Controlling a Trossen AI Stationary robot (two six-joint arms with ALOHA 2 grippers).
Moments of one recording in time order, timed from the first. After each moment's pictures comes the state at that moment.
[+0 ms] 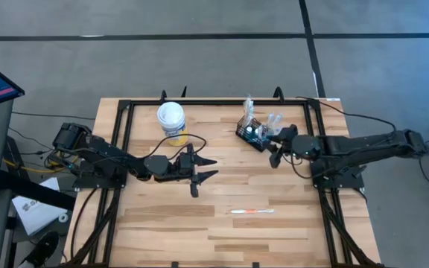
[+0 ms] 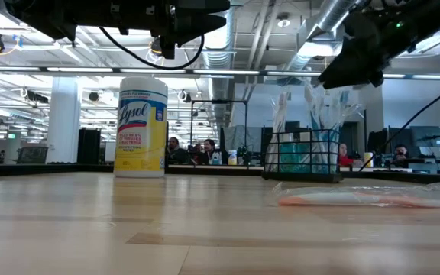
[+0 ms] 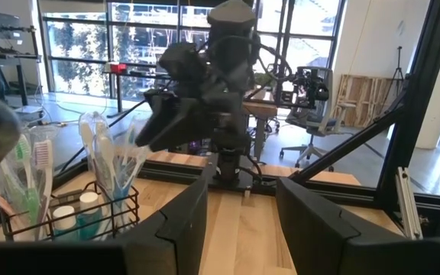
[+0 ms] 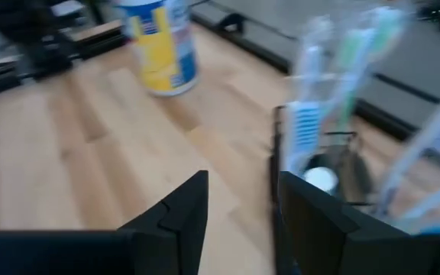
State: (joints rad) left arm -0.24 1.52 0.63 0.97 -0.38 -0.06; right arm 0.03 0.82 0.52 -0.24 0.53 0.41
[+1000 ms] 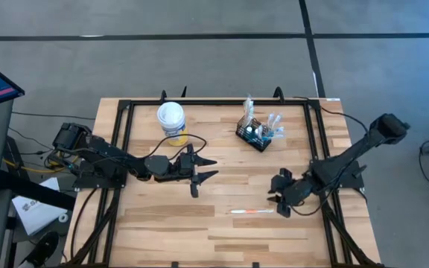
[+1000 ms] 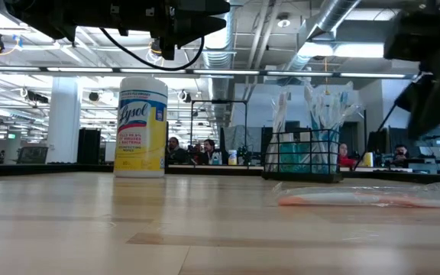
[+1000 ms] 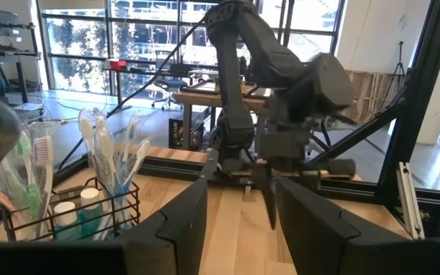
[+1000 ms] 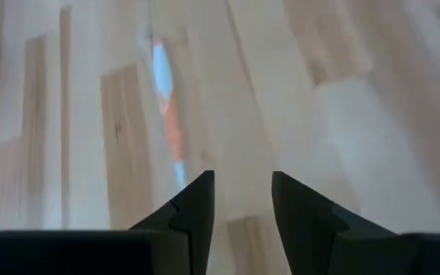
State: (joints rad) left arm -0.24 1.52 0.63 0.96 -0.38 -0.06; right arm 0.57 1.13 0.53 -0.34 0.30 0.76
